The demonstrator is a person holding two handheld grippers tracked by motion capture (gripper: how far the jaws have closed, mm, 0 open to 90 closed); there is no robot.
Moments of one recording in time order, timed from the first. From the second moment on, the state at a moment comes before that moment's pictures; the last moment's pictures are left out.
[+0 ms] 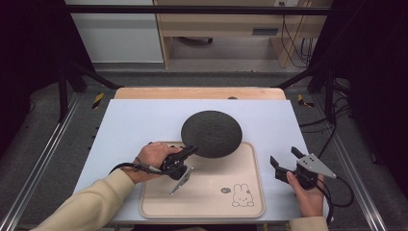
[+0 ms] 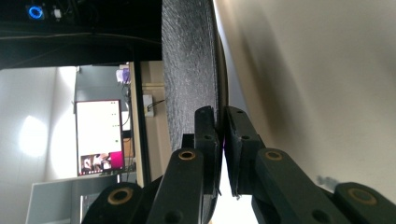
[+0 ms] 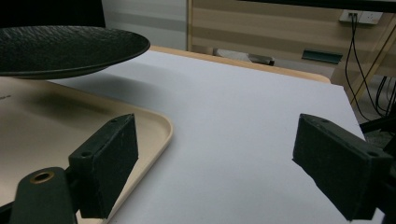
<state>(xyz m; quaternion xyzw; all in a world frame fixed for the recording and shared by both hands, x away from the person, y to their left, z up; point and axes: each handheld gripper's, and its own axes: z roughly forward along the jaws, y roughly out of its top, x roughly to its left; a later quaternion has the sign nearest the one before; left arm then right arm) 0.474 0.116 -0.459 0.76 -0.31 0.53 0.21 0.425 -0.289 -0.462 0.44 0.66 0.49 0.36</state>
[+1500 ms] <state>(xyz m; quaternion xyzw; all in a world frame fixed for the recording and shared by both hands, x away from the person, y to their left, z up) 0.426 0.118 -0.482 0.74 -0.36 0.51 0.25 0.426 -0.282 -0.465 0.44 0.67 0.47 0.36</state>
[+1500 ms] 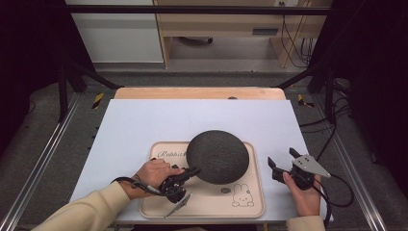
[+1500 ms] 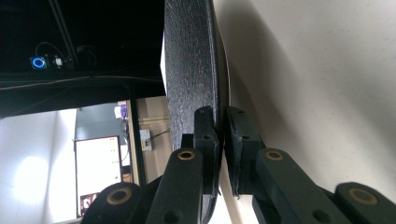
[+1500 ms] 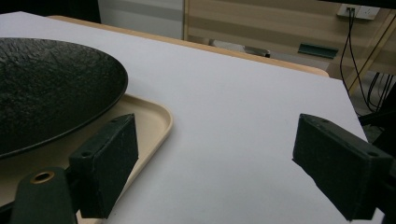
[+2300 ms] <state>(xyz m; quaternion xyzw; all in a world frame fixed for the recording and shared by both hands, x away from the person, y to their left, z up) 0.419 0.117 -0.492 0.73 -0.39 0.50 0.25 0.426 -0.281 -0.466 0.44 0.67 0.46 0.37</state>
